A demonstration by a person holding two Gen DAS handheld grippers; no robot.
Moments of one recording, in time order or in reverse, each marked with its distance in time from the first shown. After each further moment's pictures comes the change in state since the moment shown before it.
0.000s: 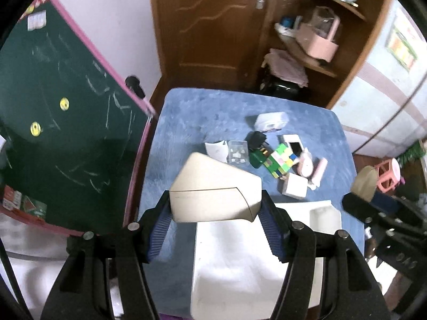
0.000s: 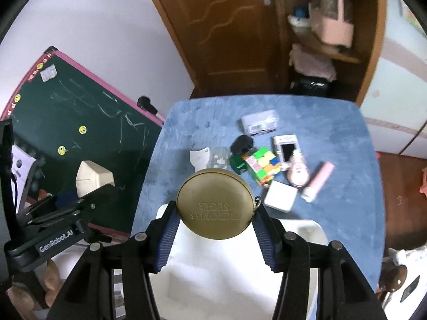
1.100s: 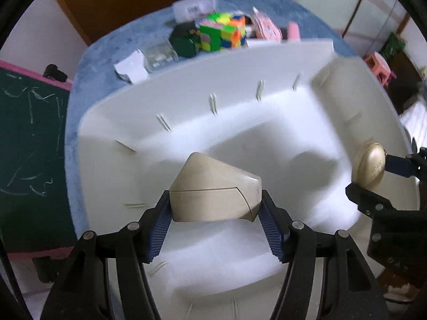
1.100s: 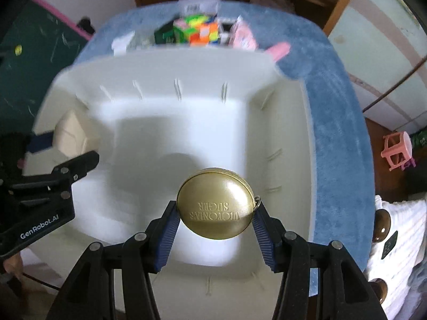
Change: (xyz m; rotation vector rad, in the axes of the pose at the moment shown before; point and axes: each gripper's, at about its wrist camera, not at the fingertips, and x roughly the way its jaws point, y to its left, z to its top) left arm 0.159 -0.070 -0.139 0.417 0.211 -0.043; right arm 0.127 -0.062 -0.165 -0.023 0.261 -0.310
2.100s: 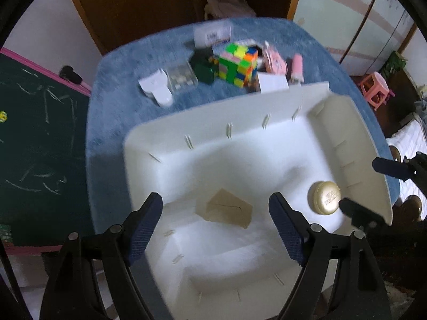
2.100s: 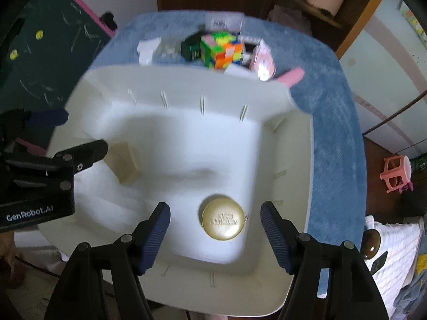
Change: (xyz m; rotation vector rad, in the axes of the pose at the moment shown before) left arm -0.058 0.028 0.013 -0.072 -0.085 -0.008; right arm -0.045 0.019 0.004 -0.090 -0.063 0.016
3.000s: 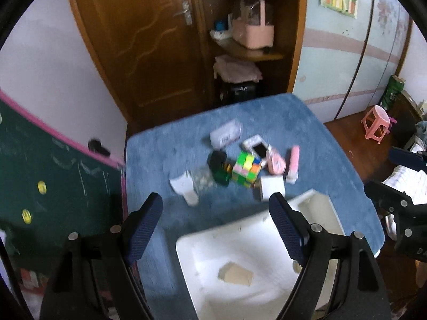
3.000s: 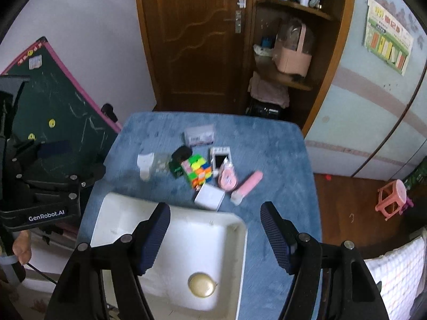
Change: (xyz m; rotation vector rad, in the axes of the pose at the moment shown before) left arm -0.111 0.005 0.113 0.033 -0.253 0.066; right arm -0.134 -0.074 0.091 0.082 -0.339 0.017
